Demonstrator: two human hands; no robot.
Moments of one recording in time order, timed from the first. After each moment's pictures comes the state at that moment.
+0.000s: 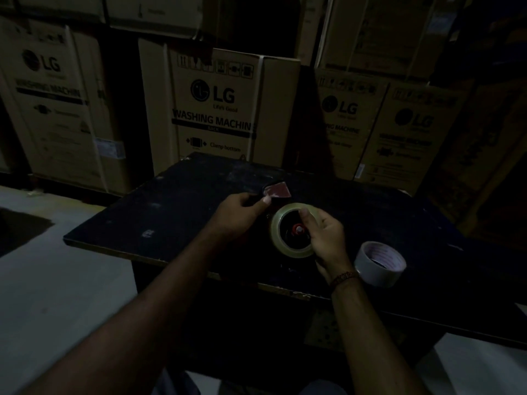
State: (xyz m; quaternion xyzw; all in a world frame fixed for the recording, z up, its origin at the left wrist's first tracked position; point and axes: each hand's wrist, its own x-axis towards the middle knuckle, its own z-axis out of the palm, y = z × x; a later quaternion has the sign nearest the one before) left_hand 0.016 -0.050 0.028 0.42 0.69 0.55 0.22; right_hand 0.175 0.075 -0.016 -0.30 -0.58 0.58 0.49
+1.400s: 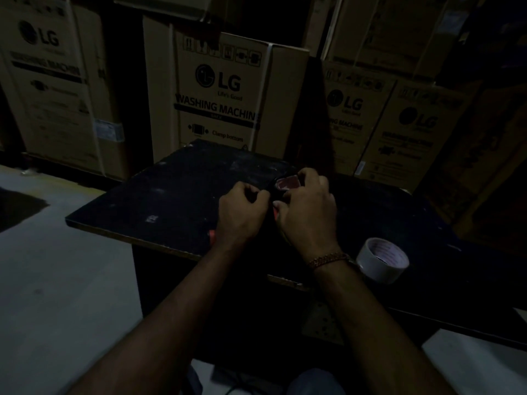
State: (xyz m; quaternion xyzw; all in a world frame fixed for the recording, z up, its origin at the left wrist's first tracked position) left_hand 0.031 -0.050 0.009 0.32 0.71 0.62 0.05; right_hand 0.148 0.010 0.048 -0.38 -0.87 -0.09 0.30
